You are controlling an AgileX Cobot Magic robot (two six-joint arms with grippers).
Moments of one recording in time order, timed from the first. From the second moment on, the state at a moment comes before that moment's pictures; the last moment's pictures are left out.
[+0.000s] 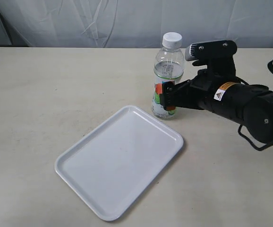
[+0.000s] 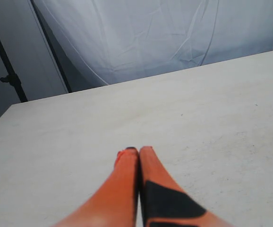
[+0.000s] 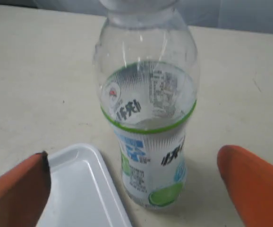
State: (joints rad) left arm -0.04 0.00 0.00 0.05 0.24 0.12; right arm 0.66 1.57 -0.62 0.16 -0.37 -0.02
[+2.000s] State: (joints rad) left arm -0.04 0.00 0.00 0.05 0.24 0.12; right arm 0.88 1.51 -0.75 0.06 -0.20 -0.08
